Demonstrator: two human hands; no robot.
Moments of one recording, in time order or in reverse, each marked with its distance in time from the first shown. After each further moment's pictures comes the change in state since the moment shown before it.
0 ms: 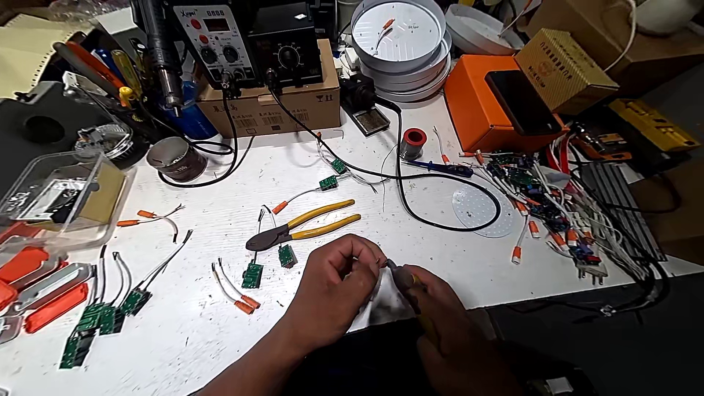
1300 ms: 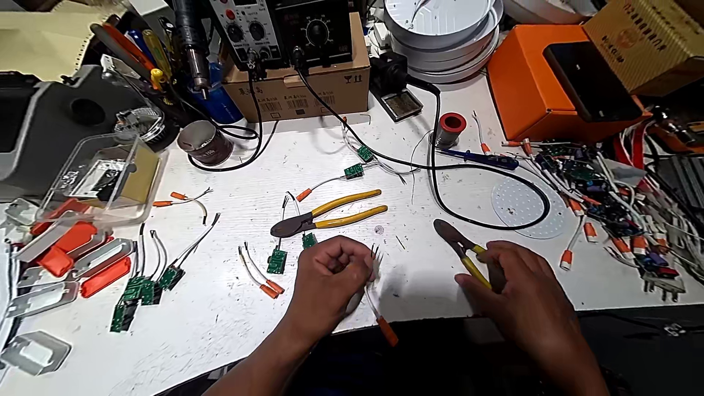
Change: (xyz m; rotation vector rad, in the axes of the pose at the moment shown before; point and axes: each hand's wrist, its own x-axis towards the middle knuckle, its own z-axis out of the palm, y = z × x) left_hand -0.024 -0.013 -0.022 -0.094 0.243 -0.050; right_hand 0.028 0.054 -0.035 -0.404 0.095 0.230
